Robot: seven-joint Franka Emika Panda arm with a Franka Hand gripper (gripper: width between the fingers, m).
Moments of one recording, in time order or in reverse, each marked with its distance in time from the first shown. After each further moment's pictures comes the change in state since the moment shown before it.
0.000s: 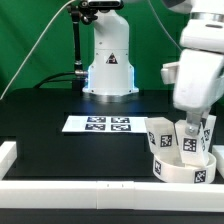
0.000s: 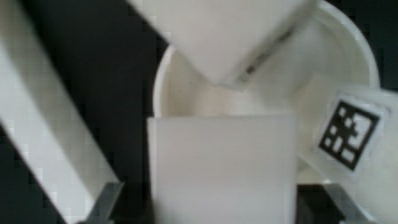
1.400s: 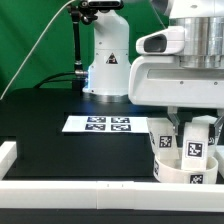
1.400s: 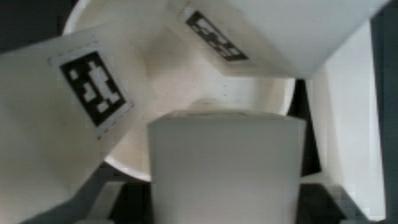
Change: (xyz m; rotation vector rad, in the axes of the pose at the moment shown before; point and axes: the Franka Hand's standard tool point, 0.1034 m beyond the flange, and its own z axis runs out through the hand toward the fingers) arm 0.005 0.011 0.002 0.153 0.096 1.300
